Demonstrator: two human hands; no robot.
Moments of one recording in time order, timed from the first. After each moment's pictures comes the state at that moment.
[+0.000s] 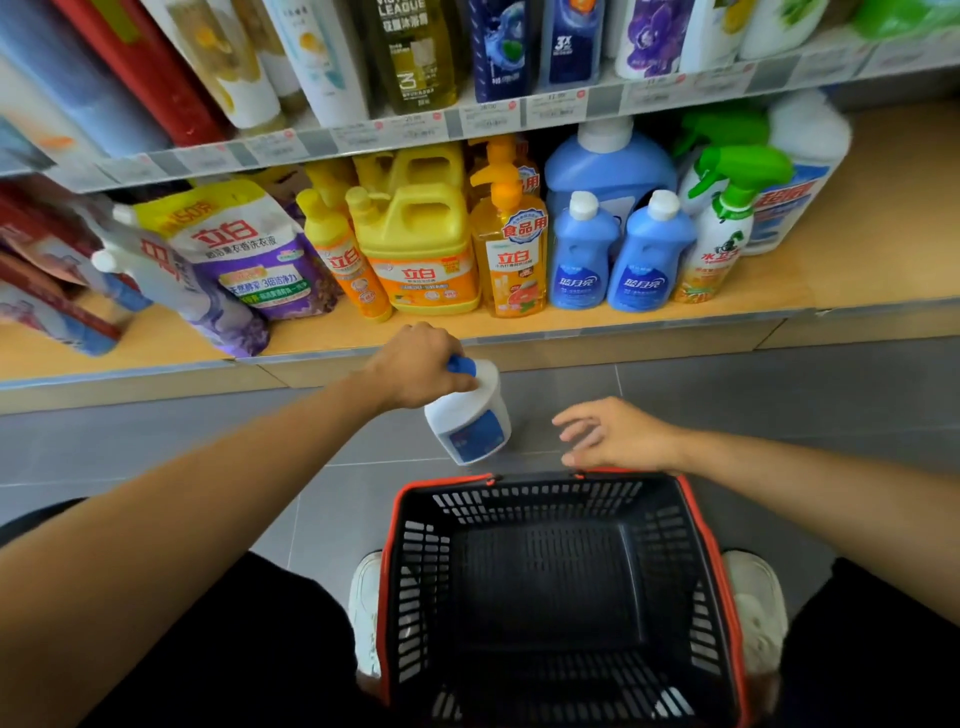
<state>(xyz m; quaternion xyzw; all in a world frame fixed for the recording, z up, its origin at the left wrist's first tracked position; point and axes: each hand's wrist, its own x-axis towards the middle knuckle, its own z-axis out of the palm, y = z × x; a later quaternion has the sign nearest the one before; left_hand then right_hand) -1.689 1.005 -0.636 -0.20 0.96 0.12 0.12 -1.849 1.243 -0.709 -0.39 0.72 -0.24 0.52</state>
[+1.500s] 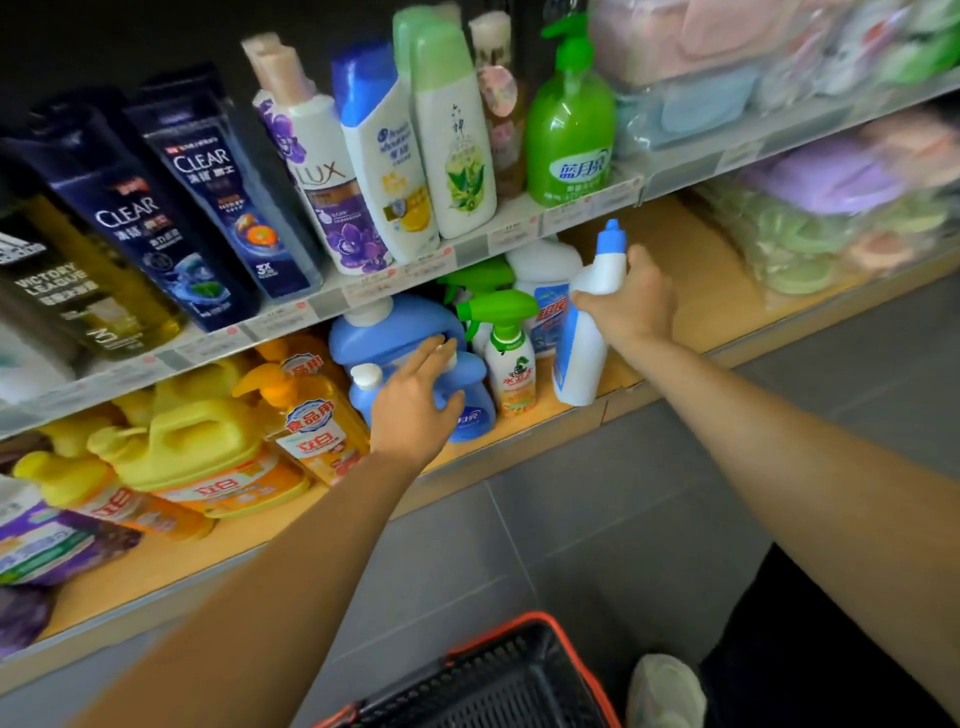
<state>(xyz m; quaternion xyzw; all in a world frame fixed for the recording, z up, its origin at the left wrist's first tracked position) -1.925 1.082 -0.647 -0.14 0.94 0.25 -0.16 -2.117 1.282 -0.611 -0.07 0.88 -0.47 -0.05</state>
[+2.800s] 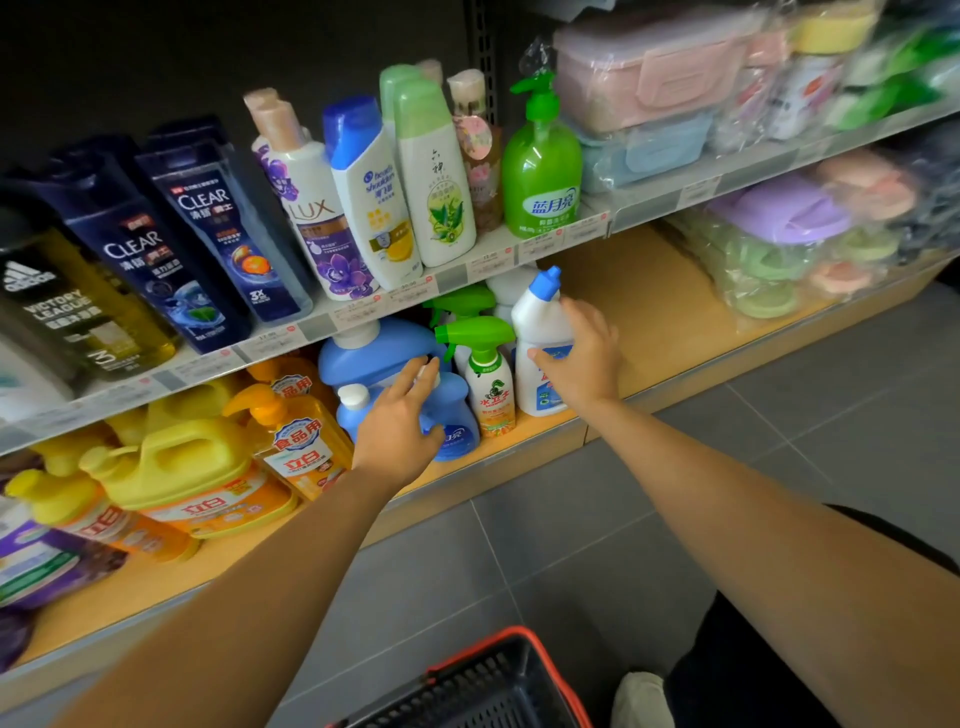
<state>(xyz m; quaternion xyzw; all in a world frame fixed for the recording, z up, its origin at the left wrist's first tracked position) -1.923 1.077 -0.650 -0.12 0.96 0.22 -0.11 -2.091 1.276 -0.651 -0.18 0.88 -0.42 -0.09</state>
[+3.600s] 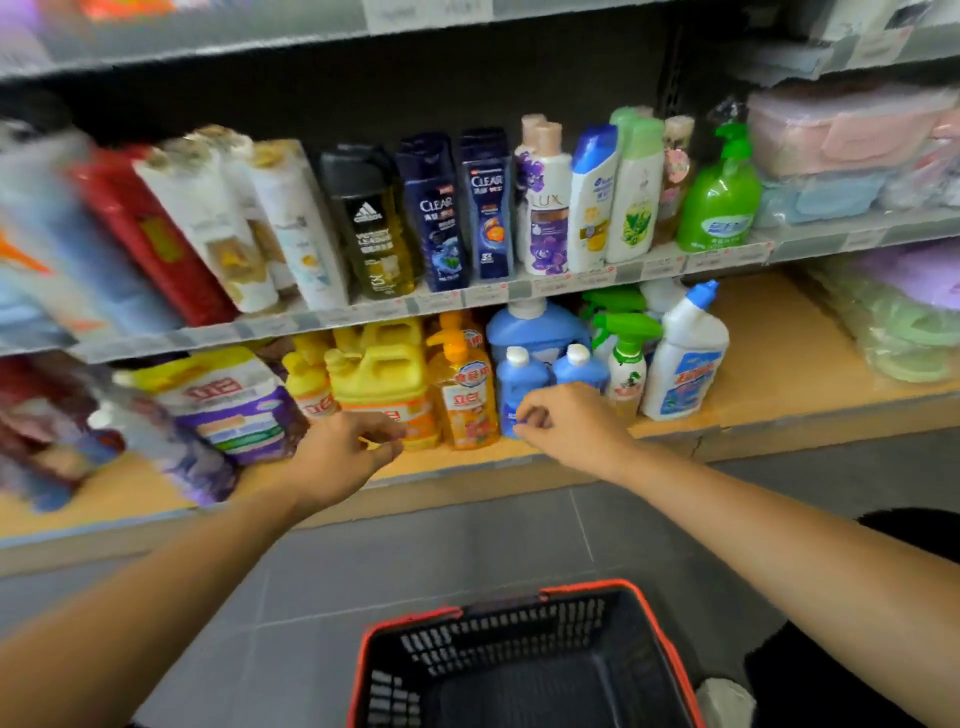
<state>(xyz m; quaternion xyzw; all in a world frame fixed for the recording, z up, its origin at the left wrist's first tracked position) -1.669 0.989 -0.569 -0.25 0.93 0.26 -0.08 -1.885 1.206 -0.575 -0.47 0.83 -0.29 0.12</state>
